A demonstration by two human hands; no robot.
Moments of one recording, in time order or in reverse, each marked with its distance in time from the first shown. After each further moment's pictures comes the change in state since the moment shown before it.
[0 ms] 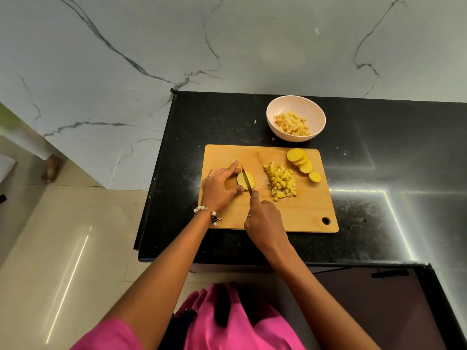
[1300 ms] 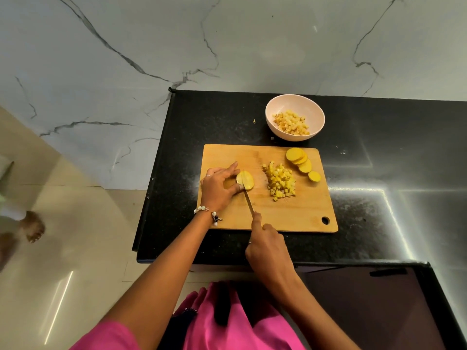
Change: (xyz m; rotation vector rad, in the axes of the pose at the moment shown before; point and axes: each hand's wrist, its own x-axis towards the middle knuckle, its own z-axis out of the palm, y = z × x) left_hand -0.001 0.003 0.001 -0.019 0.053 -0.009; right_hand -0.048 0.001 0.007 -0.009 -0.068 0.015
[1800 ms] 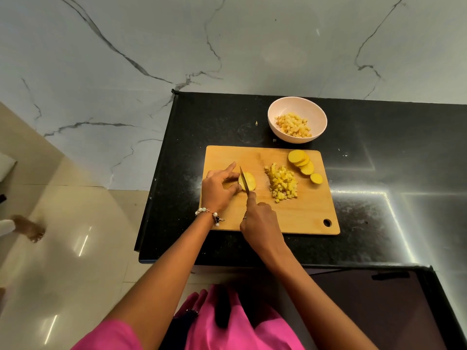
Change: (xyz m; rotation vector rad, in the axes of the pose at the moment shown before) left_hand -0.001 -0.001 -0.001 -0.044 0.046 -0.054; right_hand 0.047 -0.011 -0.006 0.034 0.124 -0.033
